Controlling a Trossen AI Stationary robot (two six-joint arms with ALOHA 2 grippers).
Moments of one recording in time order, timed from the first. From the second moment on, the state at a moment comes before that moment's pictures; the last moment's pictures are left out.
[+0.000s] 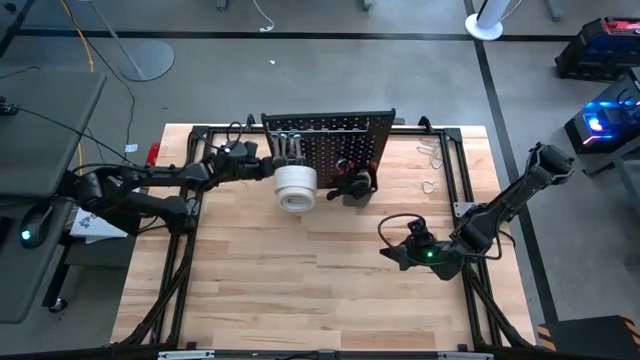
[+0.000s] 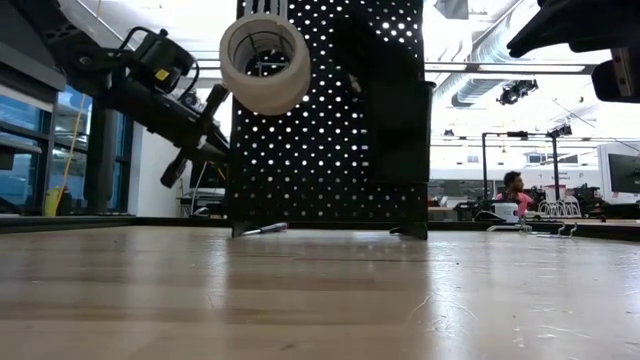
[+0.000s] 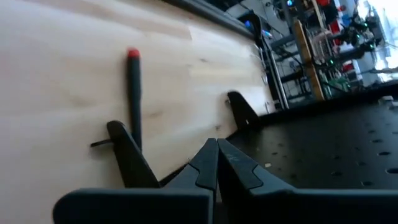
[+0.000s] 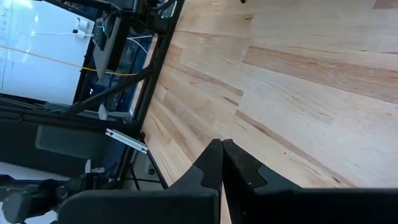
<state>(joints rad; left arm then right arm) 0.54 1.22 0.39 0.38 0.13 -0.99 0.71 1.14 0.64 -0.15 0.70 1.61</state>
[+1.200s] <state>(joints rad) 0.08 1.22 0.39 0.40 -0.19 -1.28 0.71 1.14 0.64 -0.15 0.70 1.57</state>
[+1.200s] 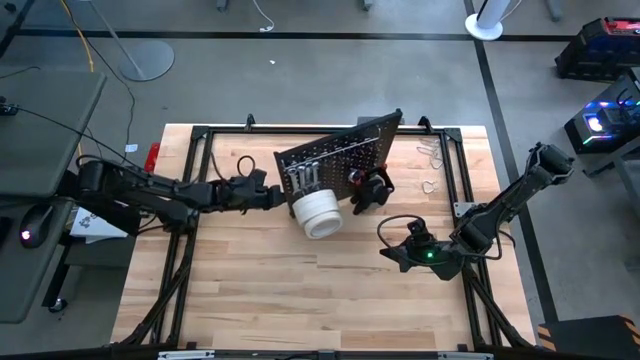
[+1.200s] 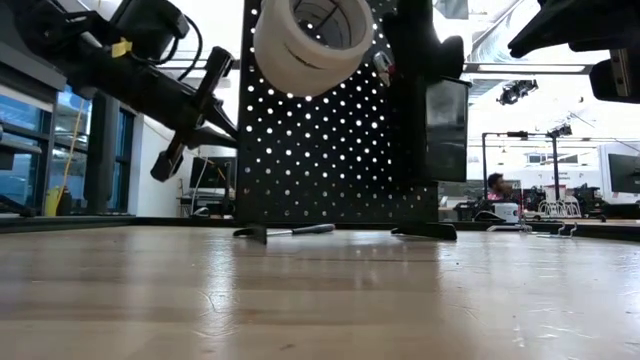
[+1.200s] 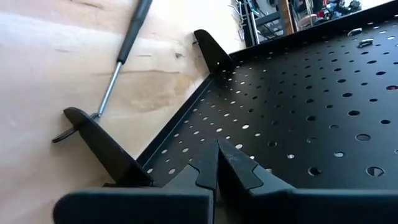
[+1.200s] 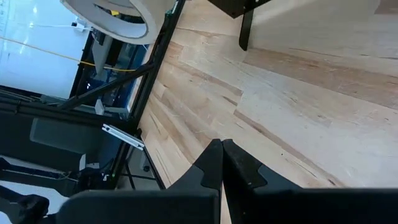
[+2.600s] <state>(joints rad) 0.26 1.30 0.49 0.35 -0.25 -1.11 0.69 1.14 0.64 -0.14 0.68 1.68</state>
